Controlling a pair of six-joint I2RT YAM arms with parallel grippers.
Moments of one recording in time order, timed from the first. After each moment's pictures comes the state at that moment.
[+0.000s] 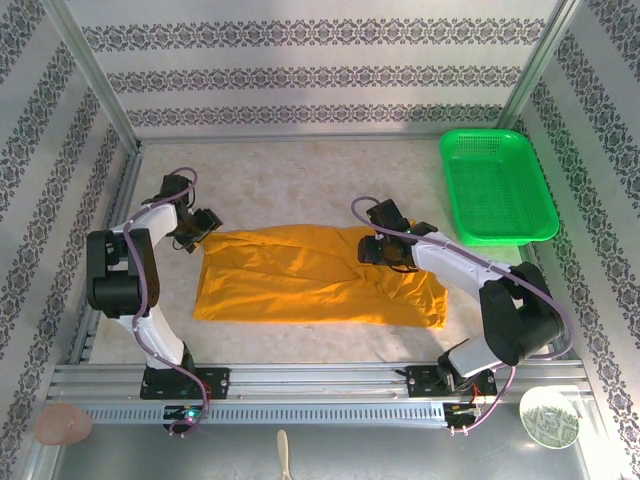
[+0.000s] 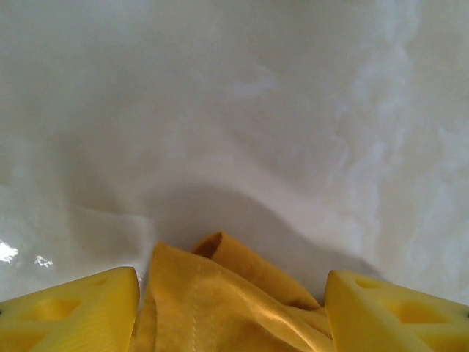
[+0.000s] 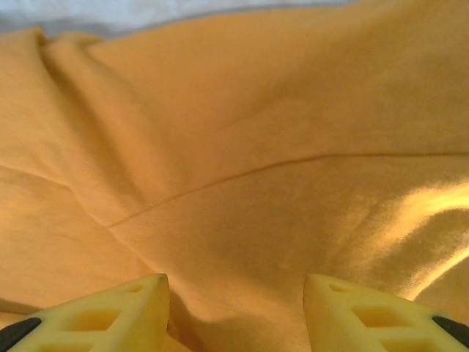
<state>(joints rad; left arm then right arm) 0.12 1.78 1.11 -0.56 0.19 -0.65 0.50 1.50 0.90 -0.53 0.03 0.52</state>
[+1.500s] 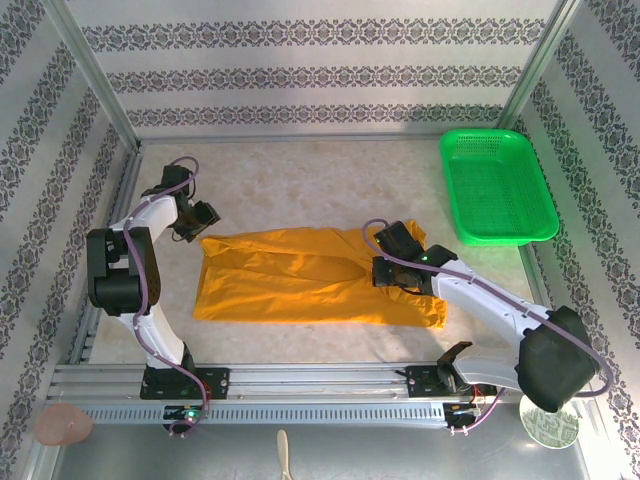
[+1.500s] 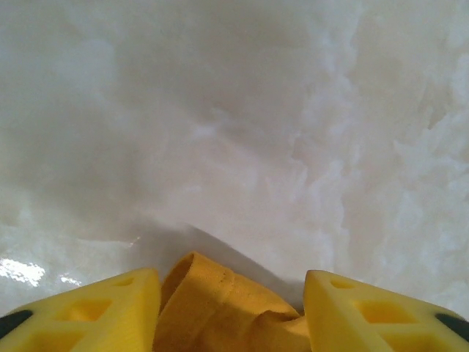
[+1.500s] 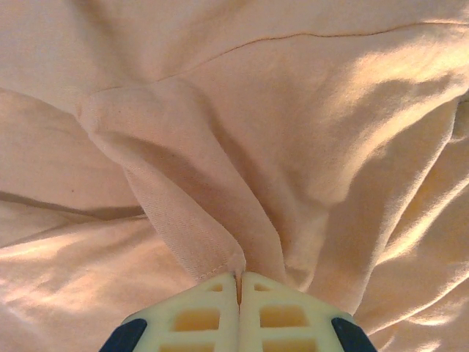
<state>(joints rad) 0.11 1.79 1.20 -0.62 0.16 -0.58 0.58 1.22 0.76 -0.65 0.10 0.53</state>
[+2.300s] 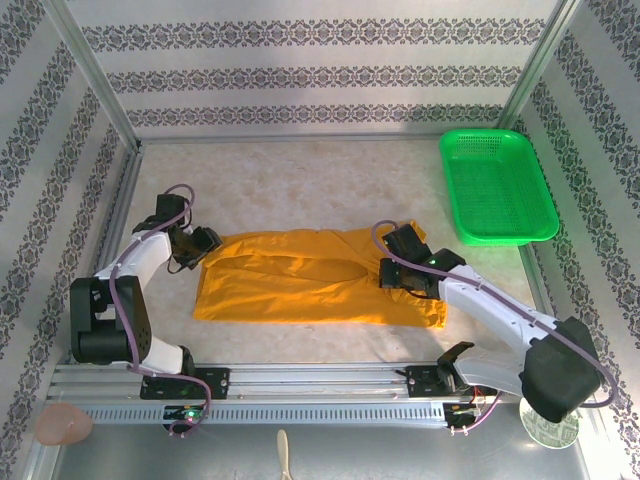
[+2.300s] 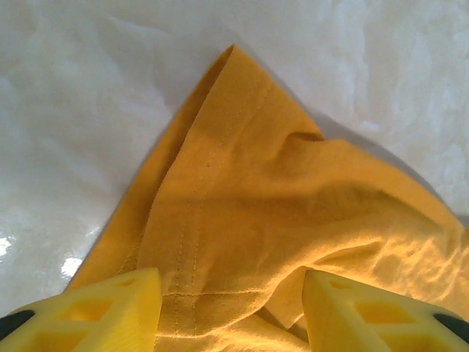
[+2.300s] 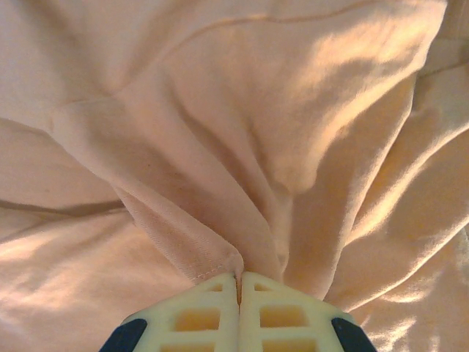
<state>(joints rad) 0.10 1.46 0.86 -0.59 0.26 -0.62 0.54 1.17 0.72 -0.67 0.10 0.55</state>
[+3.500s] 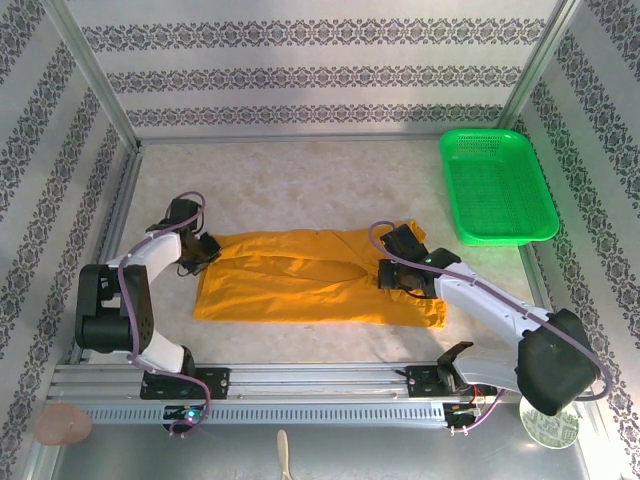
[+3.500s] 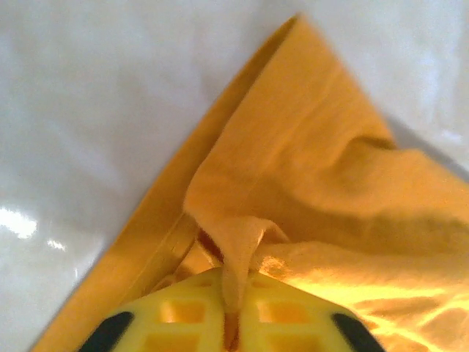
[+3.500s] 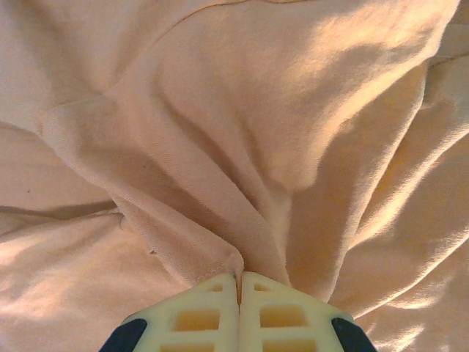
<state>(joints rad) 0.04 1.54 0.86 -0.54 0.14 -0.71 0.54 1.21 0.71 -0.65 0.09 0.55</state>
